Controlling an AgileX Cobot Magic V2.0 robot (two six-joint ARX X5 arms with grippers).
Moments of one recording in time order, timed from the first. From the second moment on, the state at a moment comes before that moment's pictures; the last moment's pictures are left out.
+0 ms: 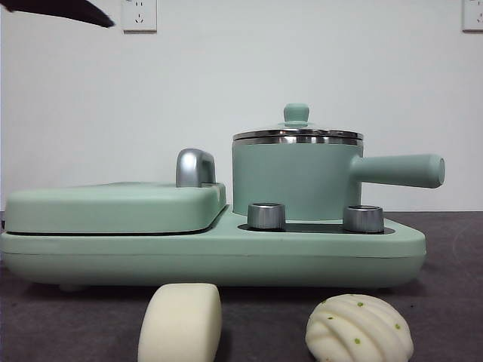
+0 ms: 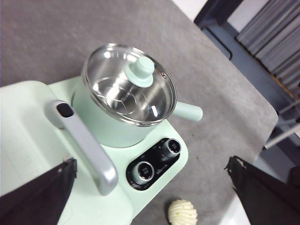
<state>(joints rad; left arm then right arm) -0.33 1.13 1.18 -0.63 0.64 -0.12 0.04 0.54 0.91 -0.81 -0.68 -0.02</state>
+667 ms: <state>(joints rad) -0.51 1.83 1.94 -1.03 0.37 -0.06 0.04 0.54 0.91 -0.81 -0.68 -0.02</state>
